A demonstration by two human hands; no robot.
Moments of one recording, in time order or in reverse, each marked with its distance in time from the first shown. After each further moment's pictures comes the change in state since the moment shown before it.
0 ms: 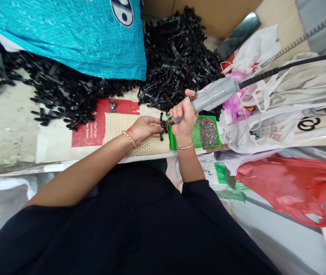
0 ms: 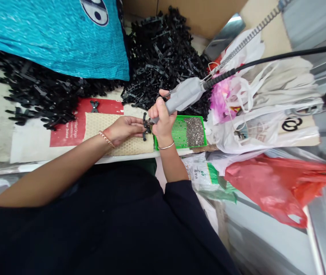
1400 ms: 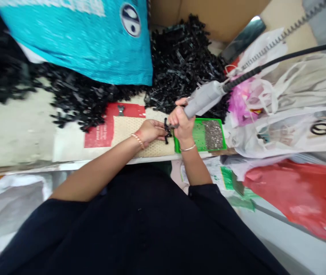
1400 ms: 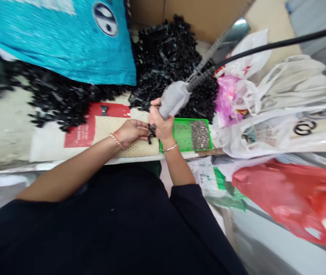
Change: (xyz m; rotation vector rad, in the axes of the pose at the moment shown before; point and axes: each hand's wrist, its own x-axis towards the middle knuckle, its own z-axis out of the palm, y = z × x) left_hand 0.006 -0.002 0.006 0.042 0.078 0.020; right_hand -0.001 0.013 0.003 0.098 -0.166 0.071
